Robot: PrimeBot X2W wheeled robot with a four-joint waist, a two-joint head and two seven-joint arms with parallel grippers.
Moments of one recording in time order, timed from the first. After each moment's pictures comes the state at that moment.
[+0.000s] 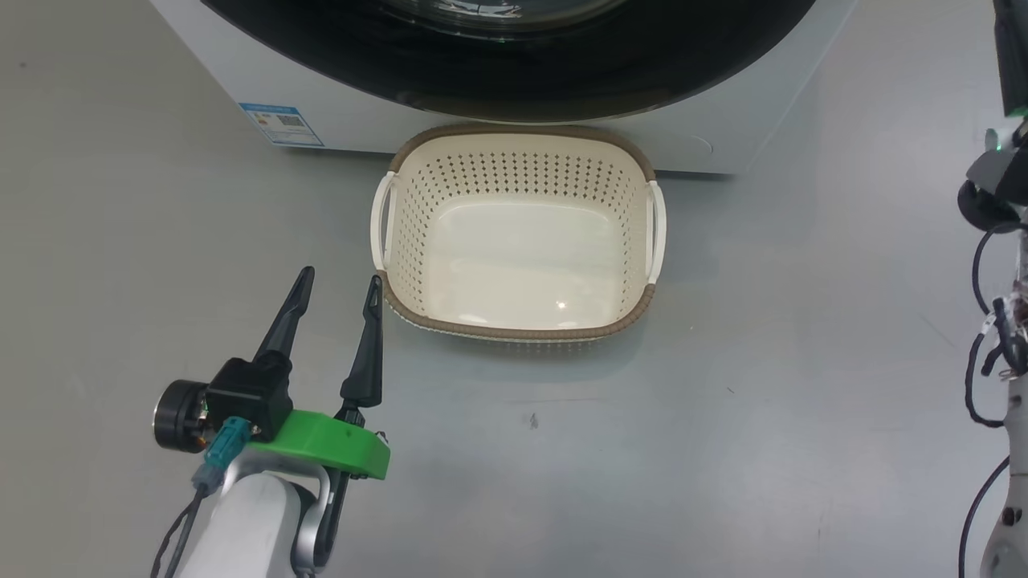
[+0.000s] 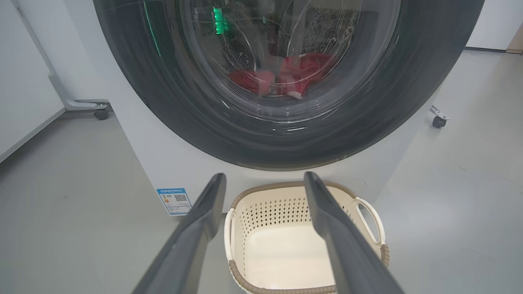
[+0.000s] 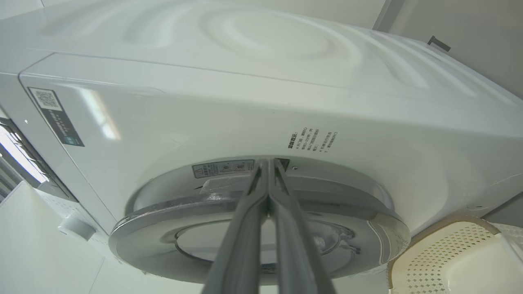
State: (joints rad) left arm -0.25 0.04 -0.30 0.20 -0.33 0.02 -0.25; right arm -0.71 -0.18 -0.16 0.36 1.55 0.07 0.30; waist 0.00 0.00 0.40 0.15
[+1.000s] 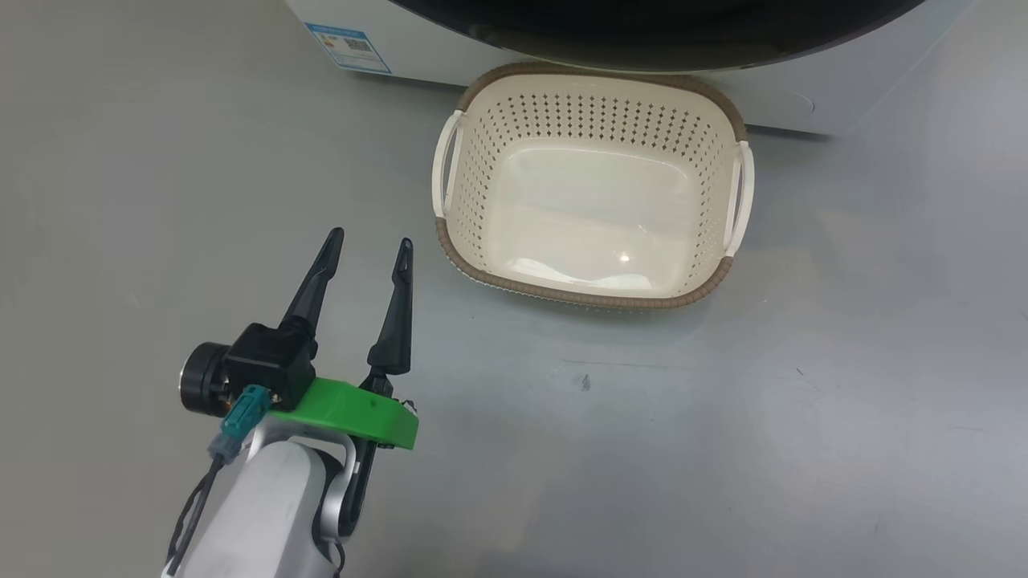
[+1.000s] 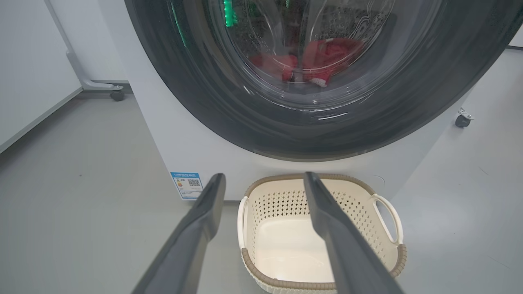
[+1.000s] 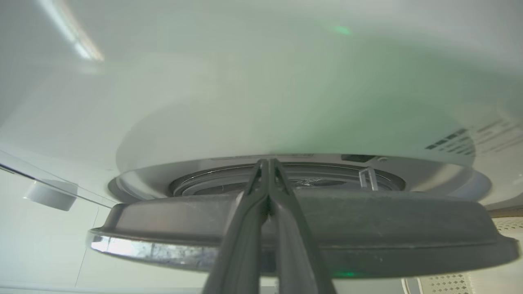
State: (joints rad) left arm -0.33 0.04 -0.39 0.19 -0.40 0.07 -0.25; right arm -1.08 -0.33 -0.03 0.45 1.54 -0.07 0.57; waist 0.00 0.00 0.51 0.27
